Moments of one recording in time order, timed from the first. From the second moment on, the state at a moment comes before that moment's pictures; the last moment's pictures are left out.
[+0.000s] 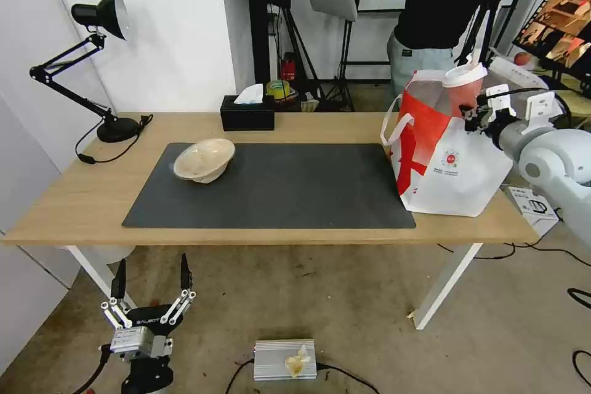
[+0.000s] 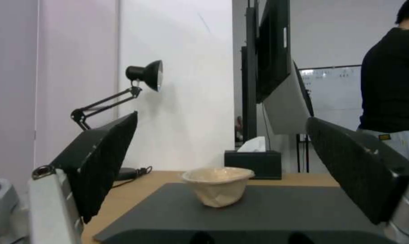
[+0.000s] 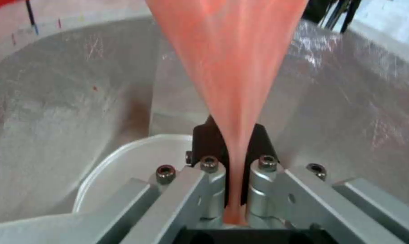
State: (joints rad) left arm 1.87 -1.23 -0.40 -2.12 0.14 -0.73 -0.56; right arm -0.43 0.51 0.02 1.67 0.95 -0.52 0.24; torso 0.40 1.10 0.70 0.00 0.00
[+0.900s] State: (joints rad) left arm 1.86 -1.24 -0.39 -2.11 0.15 -0.73 -0.56; right arm -0.32 0.41 -0.09 1.70 0.82 -0.61 0.09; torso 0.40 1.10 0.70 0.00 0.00
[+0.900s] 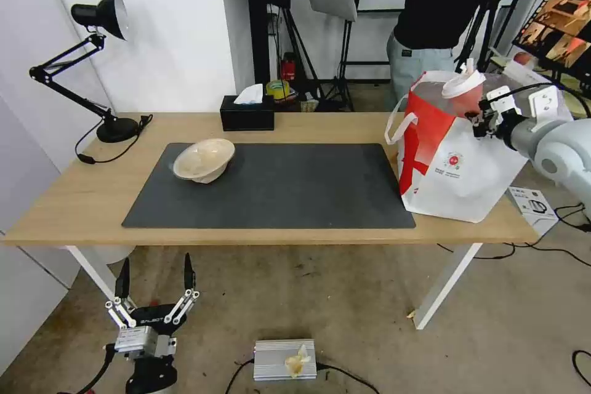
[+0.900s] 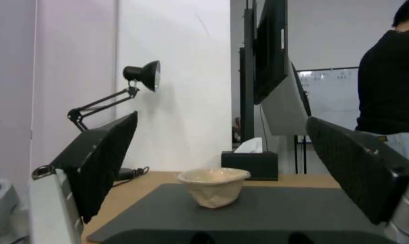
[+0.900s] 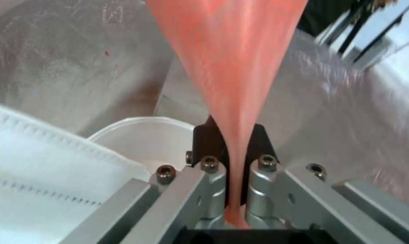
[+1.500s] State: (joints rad) left arm 1.85 -1.23 -0.38 -2.11 0.14 -0.73 -0.56; right arm -0.28 0.40 -0.12 1.69 0.67 -0.55 -0.04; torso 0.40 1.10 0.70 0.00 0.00
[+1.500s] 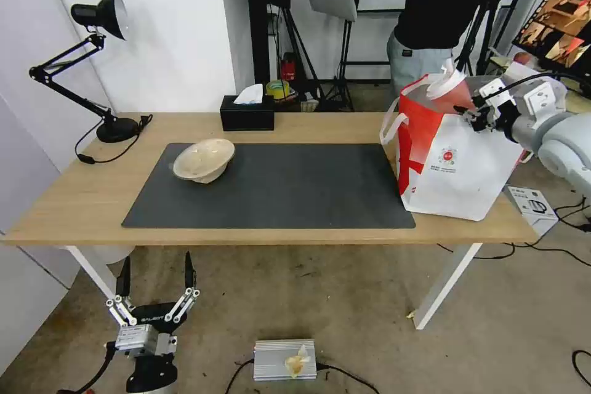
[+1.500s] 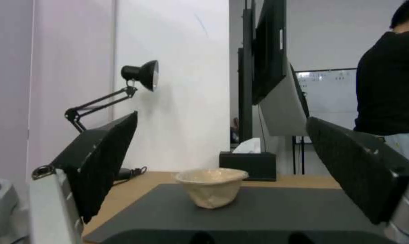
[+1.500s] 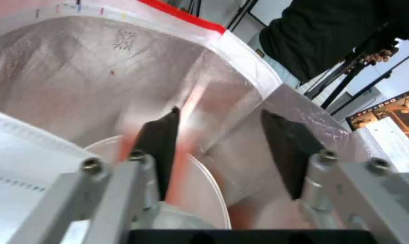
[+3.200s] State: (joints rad) left arm 1.84 -1.23 -0.39 -2.11 0.13 -0.73 -0.56; right arm -0.26 0.52 -0.07 1.78 1.06 -0.07 0.31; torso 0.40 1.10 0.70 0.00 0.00
